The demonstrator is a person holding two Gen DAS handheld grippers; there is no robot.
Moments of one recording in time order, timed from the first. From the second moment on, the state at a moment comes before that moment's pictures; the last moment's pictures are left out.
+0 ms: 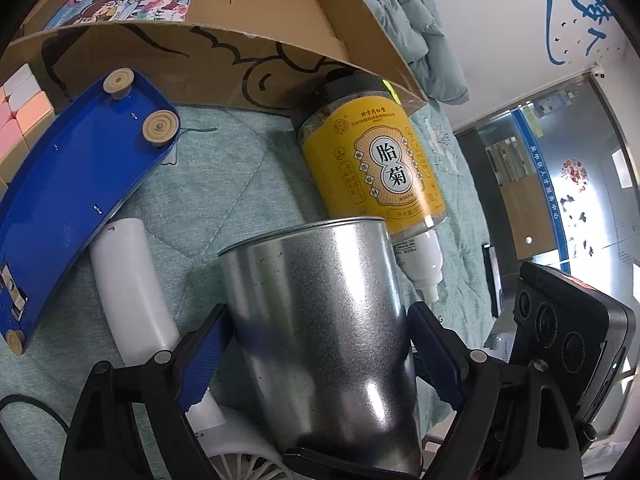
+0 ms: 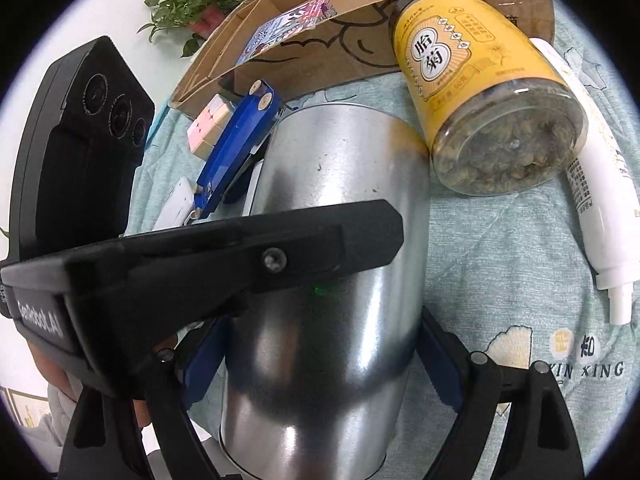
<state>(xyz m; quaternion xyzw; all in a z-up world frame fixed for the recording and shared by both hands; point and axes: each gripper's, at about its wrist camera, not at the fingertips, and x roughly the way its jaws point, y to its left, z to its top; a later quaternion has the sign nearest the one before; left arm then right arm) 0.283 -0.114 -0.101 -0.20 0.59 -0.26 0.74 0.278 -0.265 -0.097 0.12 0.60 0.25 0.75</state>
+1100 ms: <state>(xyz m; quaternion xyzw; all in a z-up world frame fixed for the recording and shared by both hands) 0.313 -0.046 0.149 -0.12 0.31 -0.36 0.87 0.313 -0.207 0.082 -0.05 0.35 0.21 0.91</state>
